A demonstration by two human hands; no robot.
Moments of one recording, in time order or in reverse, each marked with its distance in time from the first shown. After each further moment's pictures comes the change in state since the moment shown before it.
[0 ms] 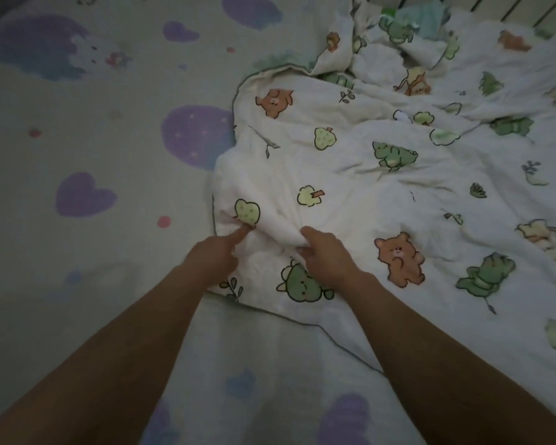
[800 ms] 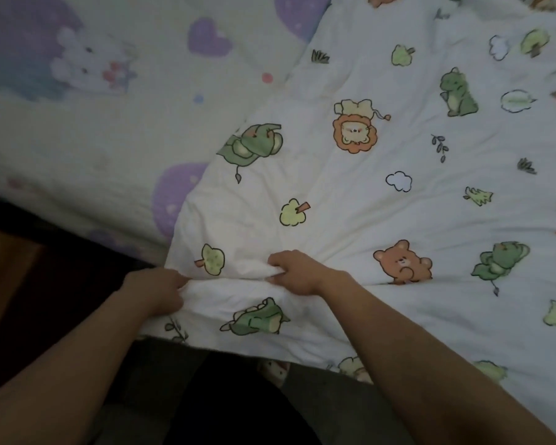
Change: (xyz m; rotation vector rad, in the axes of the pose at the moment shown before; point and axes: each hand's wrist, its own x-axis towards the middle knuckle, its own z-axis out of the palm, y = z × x) left_hand -0.377 -0.113 0.118 0.193 -0.558 -0.411; right_hand -0.252 -0.099 0.148 -0.026 -0.779 -0.239
